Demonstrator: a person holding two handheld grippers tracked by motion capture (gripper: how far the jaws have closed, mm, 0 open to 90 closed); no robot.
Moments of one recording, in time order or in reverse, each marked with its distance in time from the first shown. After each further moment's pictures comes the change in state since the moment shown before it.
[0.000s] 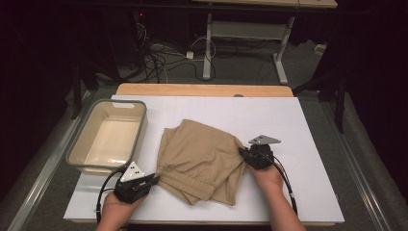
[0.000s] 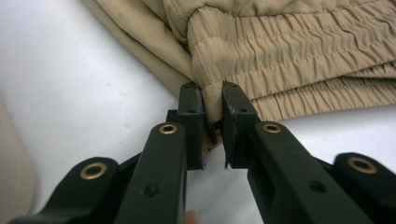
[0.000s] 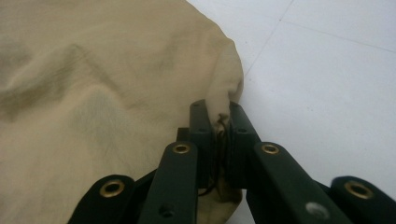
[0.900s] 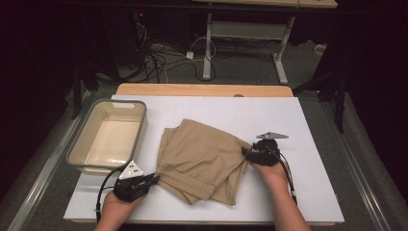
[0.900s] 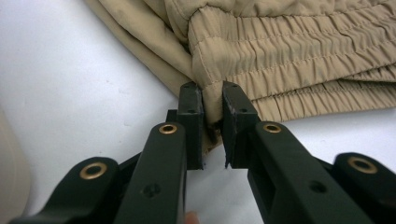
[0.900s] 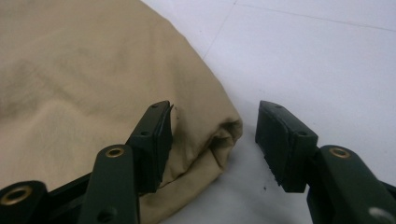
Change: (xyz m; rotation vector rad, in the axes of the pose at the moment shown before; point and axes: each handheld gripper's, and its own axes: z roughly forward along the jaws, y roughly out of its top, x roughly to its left) left arm 0.005 0.000 0.000 0.003 -0.028 -0.029; right arm -0.020 0.003 -0.004 0.053 -0.046 0.121
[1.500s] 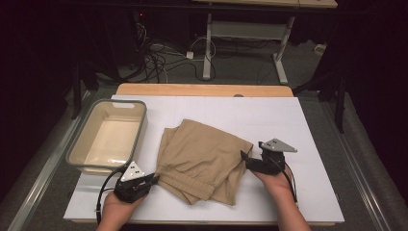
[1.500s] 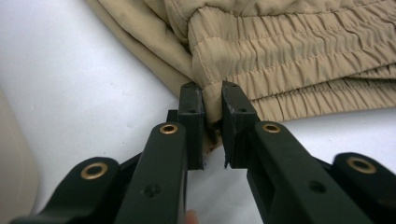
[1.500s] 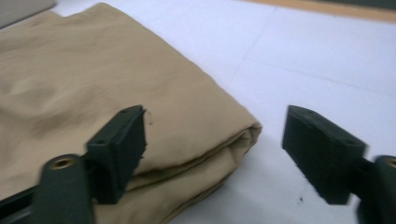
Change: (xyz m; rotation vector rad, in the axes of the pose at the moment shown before) left arm -0.004 0.000 0.000 0.000 0.037 0.026; right arm 0.014 -0.012 -0.033 -0.204 0.008 -0.078
